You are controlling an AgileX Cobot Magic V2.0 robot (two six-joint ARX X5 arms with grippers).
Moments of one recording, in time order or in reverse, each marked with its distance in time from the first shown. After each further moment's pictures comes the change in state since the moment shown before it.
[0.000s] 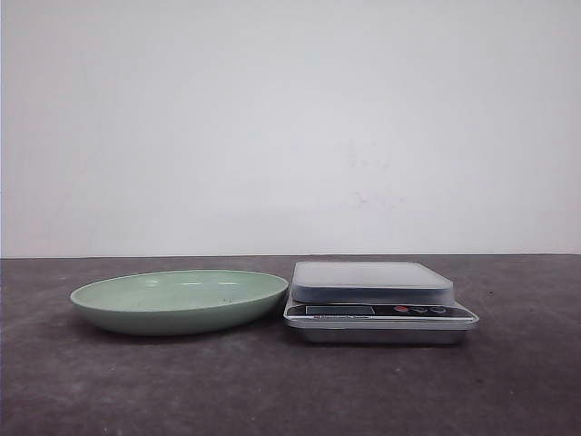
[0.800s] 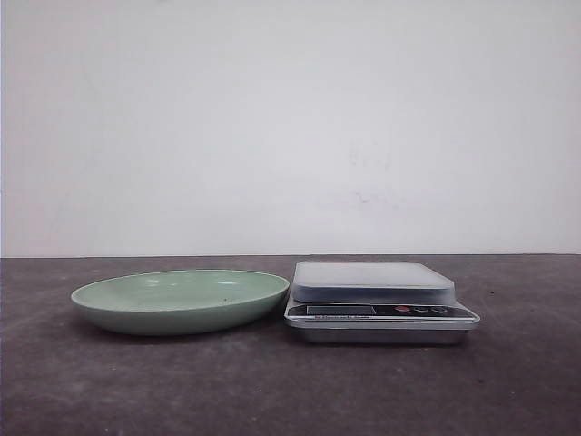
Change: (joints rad) left arm 0.000 -0.013 0.000 0.000 -0.004 -0.023; right arm 0.022 0.598 0.364 0.001 0.183 0.069
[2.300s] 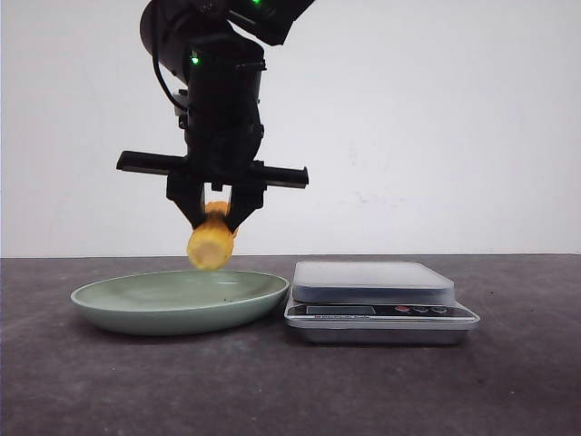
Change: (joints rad) left arm 0.000 0.000 0.000 -0.033 -0.024 0.000; right arm -0.068 0.415 0.000 -0.064 0.230 0.271
